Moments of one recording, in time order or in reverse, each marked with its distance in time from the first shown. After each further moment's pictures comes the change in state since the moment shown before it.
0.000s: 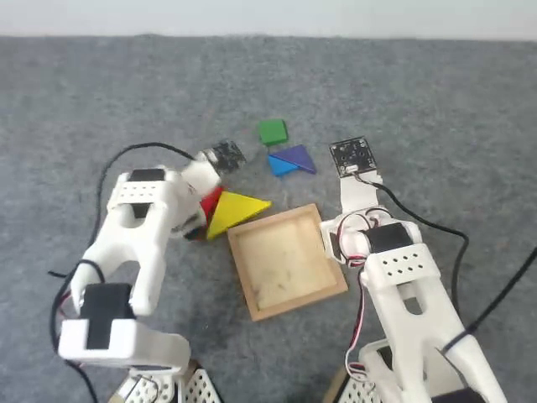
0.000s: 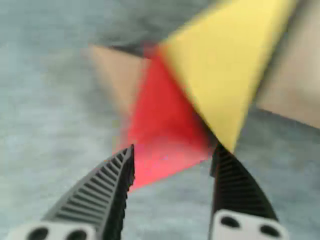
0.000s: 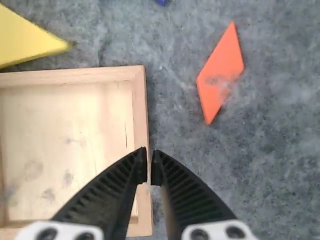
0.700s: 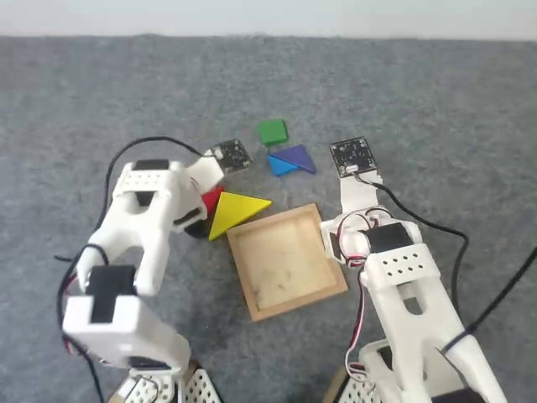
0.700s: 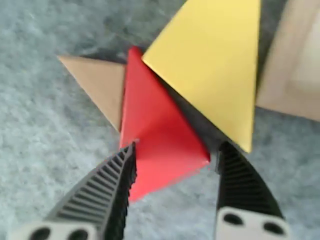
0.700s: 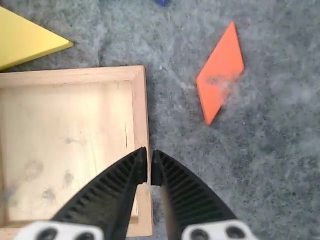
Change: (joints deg) left arm -0.3 8.7 -9.1 1.4 -1.1; right arm 0.0 0.0 0.0 0.0 0.0
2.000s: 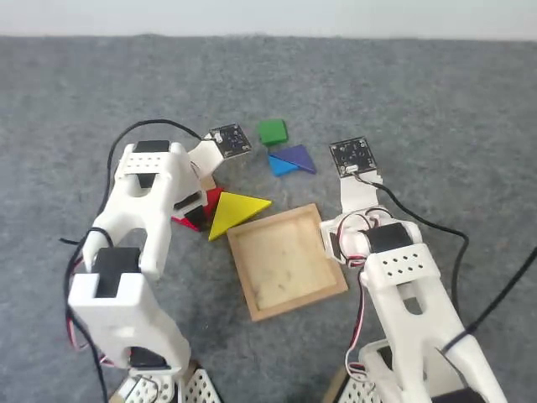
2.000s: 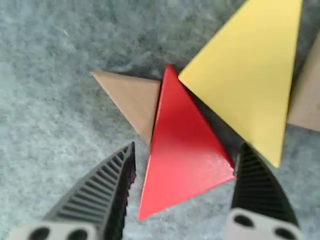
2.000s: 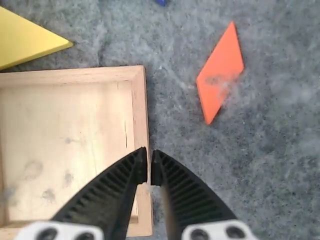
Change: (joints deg) left arm -0.4 6.2 -10.3 3.8 -0.3; right arm 0.0 0.0 0.0 0.0 0.0
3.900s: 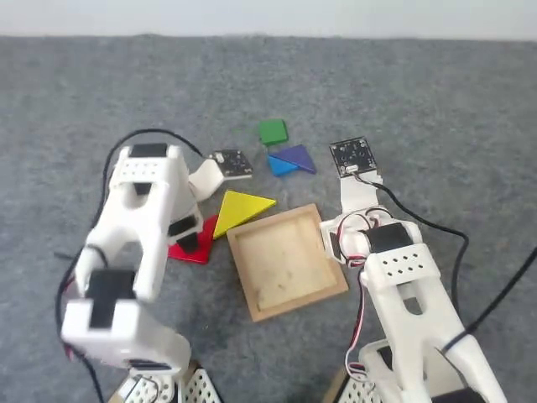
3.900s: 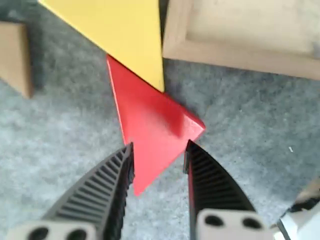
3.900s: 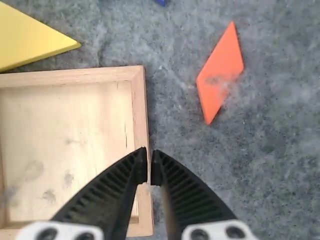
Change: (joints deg) left arm 0.7 -12.7 8.4 19.6 -1.5; right arm 0.0 0.0 0.0 0.0 0.0
